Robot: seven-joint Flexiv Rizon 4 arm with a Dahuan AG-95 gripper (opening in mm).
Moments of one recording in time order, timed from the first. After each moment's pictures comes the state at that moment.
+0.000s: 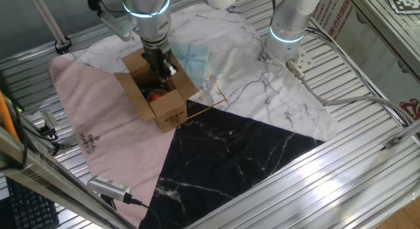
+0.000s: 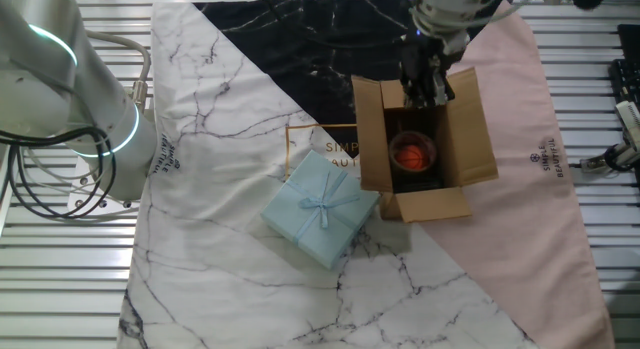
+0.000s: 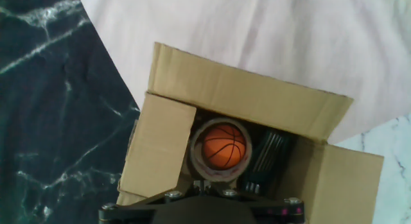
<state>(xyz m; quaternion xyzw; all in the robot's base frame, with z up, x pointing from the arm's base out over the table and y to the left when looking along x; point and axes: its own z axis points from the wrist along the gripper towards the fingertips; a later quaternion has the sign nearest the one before) 0.502 0.016 0.194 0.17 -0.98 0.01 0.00</state>
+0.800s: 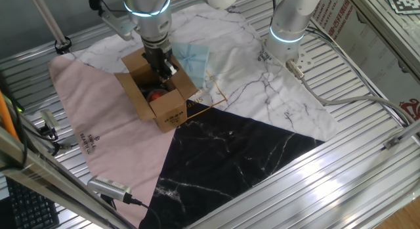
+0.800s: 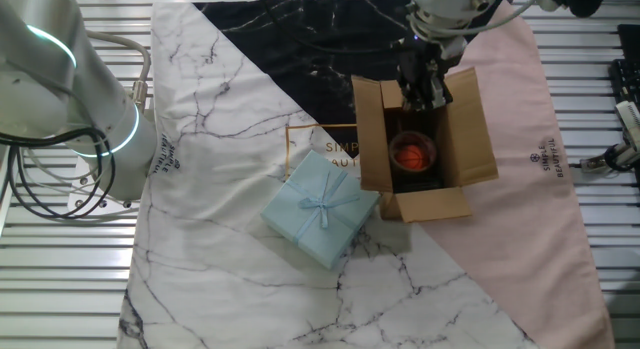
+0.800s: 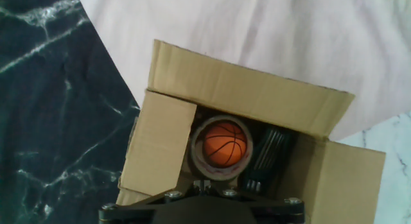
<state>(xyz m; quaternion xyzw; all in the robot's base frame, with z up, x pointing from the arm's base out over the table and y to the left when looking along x) 0.498 0.016 0.195 0.18 -0.98 0.00 0.00</state>
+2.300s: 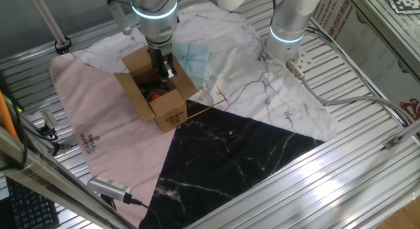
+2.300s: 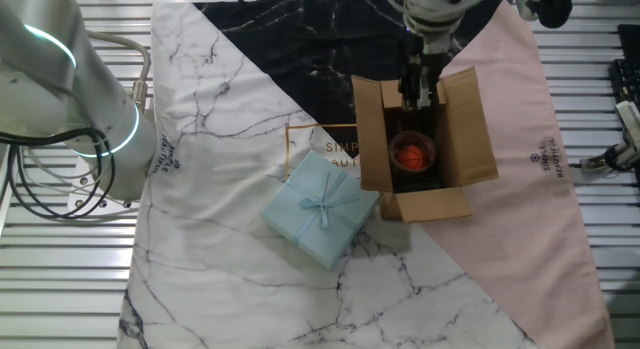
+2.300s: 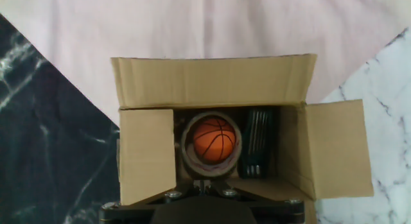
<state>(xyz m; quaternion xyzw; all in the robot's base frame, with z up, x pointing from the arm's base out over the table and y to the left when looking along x) 0.497 0.015 0.195 0.03 -1.00 0.02 -0.02</state>
